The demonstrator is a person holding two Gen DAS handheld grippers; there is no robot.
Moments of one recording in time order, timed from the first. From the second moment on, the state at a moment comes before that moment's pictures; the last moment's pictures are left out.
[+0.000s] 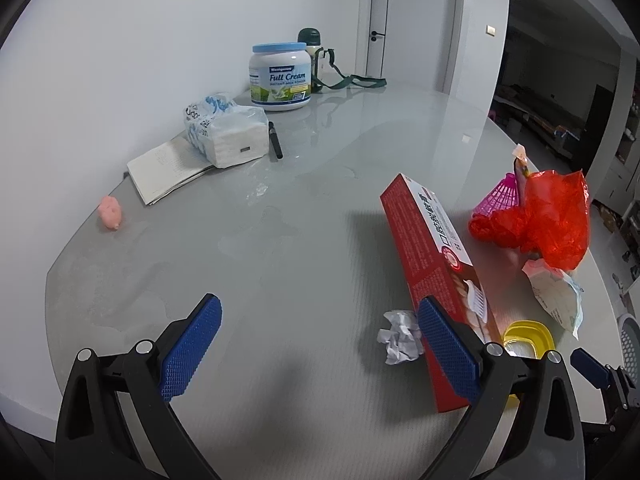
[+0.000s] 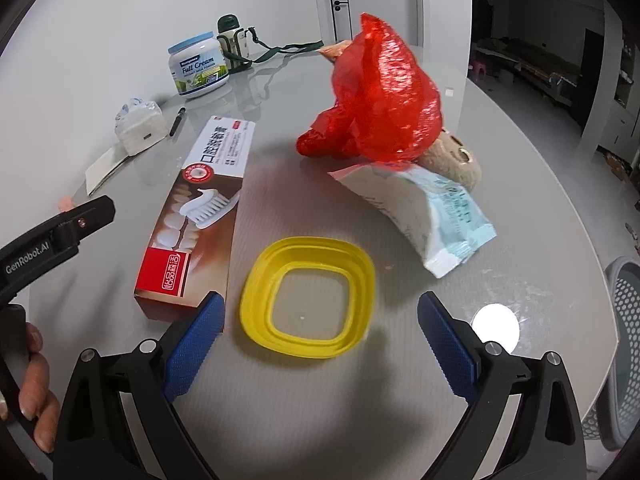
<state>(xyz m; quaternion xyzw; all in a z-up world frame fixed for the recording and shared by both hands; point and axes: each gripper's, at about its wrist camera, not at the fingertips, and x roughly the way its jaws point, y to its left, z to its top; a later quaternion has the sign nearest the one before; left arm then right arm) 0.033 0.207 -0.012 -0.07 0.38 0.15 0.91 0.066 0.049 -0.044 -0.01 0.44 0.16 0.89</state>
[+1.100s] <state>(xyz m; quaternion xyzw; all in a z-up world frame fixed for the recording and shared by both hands) 0.035 0.191 -0.021 -0.08 0.39 0.11 0.91 0.088 0.062 -0.063 -0.04 0.47 0.11 0.88</state>
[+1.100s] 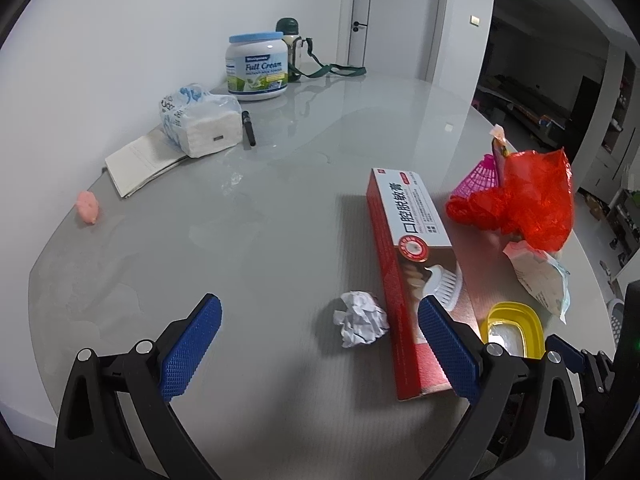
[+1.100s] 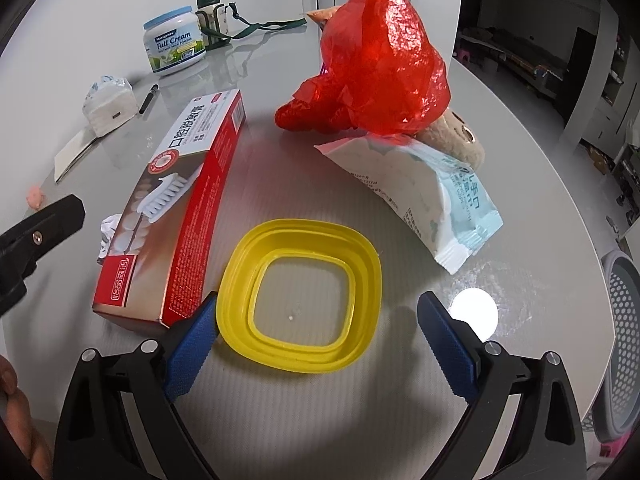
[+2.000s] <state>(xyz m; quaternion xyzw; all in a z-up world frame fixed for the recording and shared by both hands) 0.111 0.136 -0.045 -0.07 0.45 0.10 0.88 0.062 -0.019 -0.047 0.02 0.43 0.14 0.89</state>
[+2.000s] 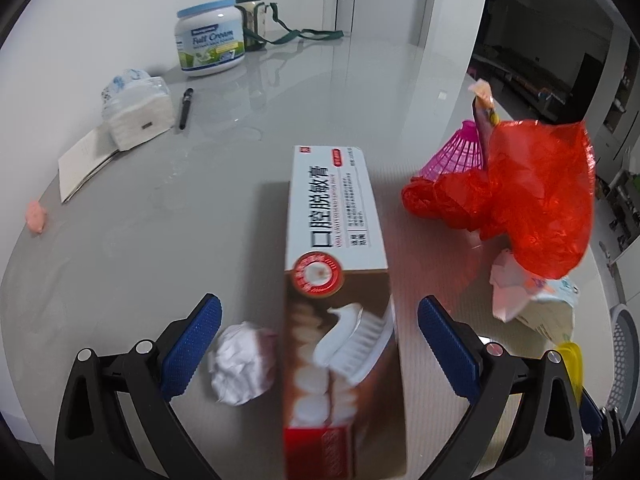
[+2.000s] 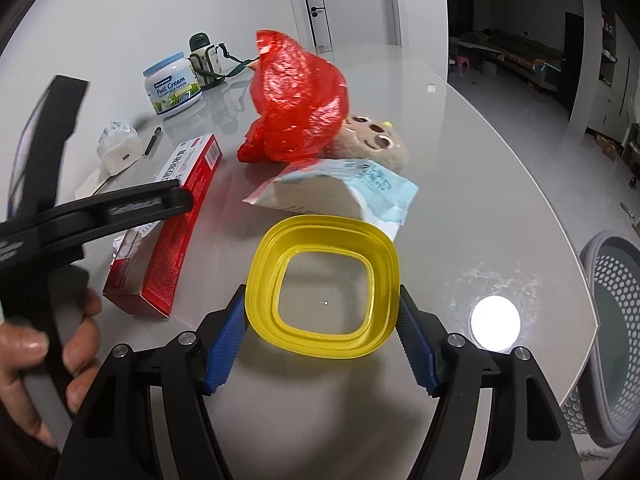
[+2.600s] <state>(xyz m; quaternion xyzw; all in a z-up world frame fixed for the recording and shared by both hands) 0.111 0.132 -0.043 -0.08 0.46 0.07 0.88 0.057 -0.034 -0.049 0.05 0.43 0.14 0.89</state>
